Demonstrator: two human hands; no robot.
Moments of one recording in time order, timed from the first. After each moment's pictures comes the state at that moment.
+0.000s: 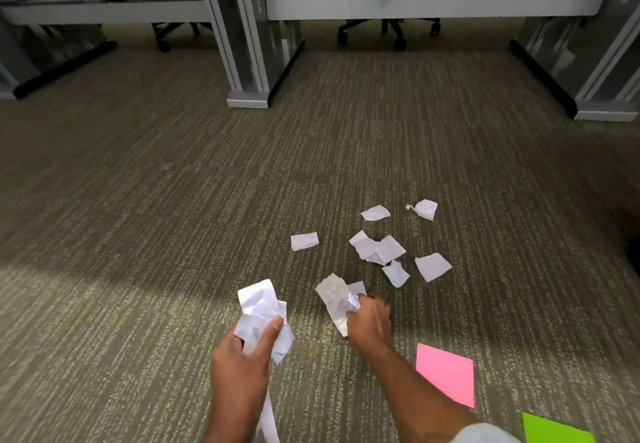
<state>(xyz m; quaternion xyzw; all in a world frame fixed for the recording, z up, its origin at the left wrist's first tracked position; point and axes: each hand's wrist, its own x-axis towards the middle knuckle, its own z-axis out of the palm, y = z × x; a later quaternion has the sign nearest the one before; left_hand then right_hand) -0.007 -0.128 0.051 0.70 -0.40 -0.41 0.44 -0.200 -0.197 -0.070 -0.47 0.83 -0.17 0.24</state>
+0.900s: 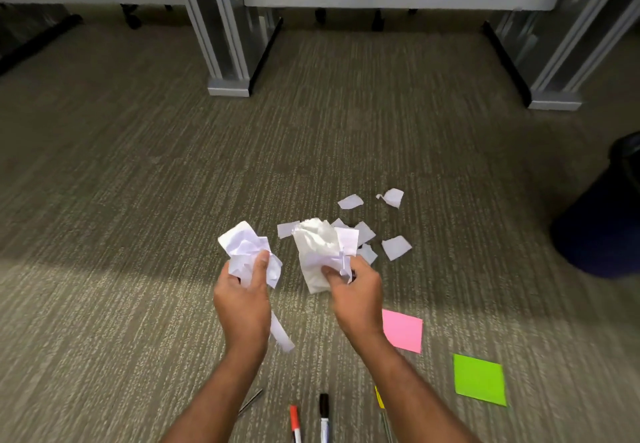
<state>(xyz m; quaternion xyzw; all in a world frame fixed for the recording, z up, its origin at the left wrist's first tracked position) -0.044 -0.152 0.182 0.69 -0.38 -0.37 0.49 -0.190 -0.127 0.170 -0.34 0.71 -0.50 0.36</state>
